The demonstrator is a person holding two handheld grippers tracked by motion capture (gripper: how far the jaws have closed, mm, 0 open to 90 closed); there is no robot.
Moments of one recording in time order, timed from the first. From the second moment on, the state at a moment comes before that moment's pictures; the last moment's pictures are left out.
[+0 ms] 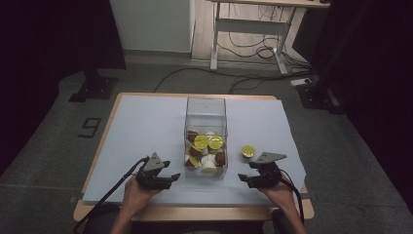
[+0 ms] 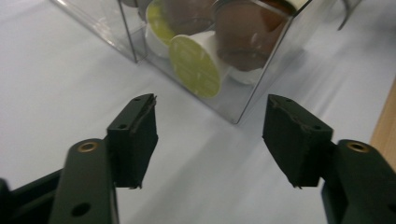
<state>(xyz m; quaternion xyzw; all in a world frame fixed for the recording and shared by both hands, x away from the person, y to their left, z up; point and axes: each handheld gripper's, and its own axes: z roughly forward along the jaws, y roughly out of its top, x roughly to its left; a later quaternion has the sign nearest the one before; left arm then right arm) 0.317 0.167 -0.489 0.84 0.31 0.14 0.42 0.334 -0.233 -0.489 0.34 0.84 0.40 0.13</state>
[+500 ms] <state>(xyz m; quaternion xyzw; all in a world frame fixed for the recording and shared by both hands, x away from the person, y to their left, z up) 0.316 0.151 -0.475 0.85 0.27 0.14 0.43 0.333 -0.205 -0.475 0.29 0.86 0.40 0.12</state>
